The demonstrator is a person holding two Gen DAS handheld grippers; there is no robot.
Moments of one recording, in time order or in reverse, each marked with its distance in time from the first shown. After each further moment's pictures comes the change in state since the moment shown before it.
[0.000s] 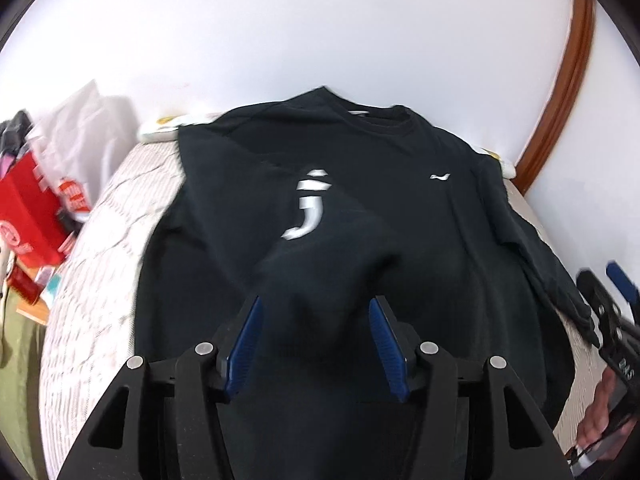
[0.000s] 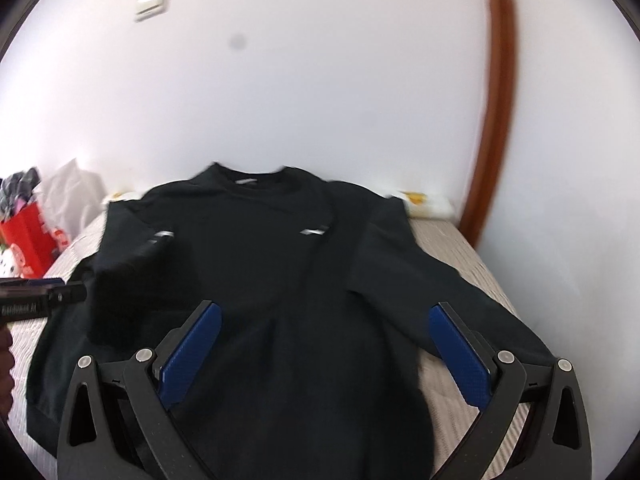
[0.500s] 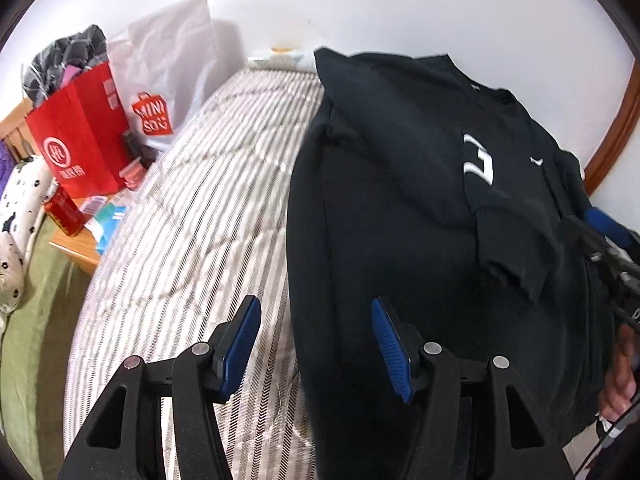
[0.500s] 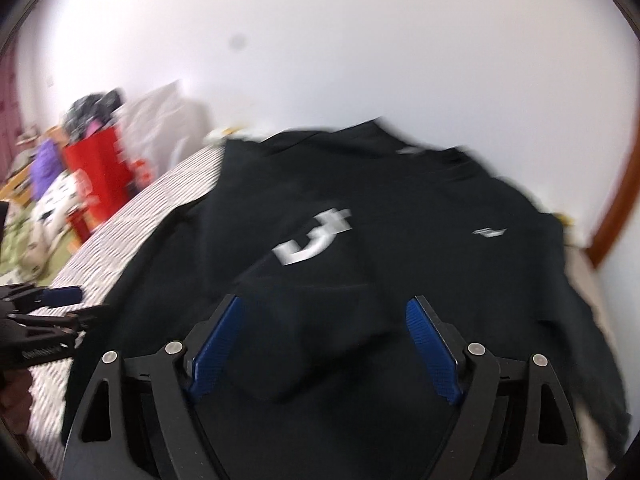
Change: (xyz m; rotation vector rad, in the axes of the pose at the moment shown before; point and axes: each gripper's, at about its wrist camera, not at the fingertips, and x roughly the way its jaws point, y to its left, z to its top) left arm 0.027 0.122 -0.058 -0.122 0.088 0.129; right arm 0.065 0.166 -0.007 -0.219 0.162 0.333
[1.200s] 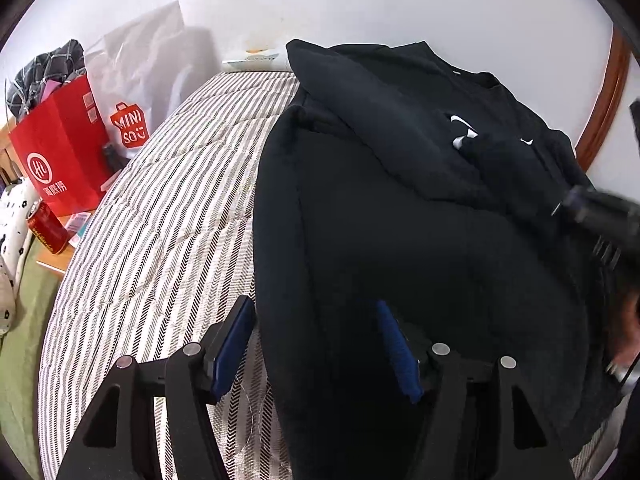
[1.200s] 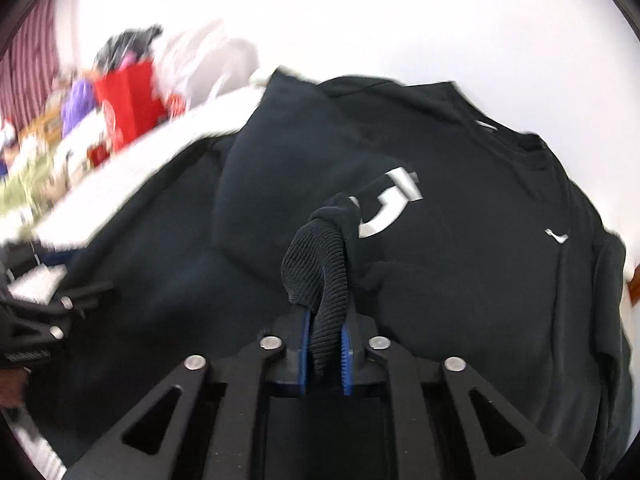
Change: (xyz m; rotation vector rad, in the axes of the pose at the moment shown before) left arm 0.021 -0.014 -0.017 0.075 -0.061 0.001; right arm 0.053 -0.001 -0.008 -0.120 0.085 0.068
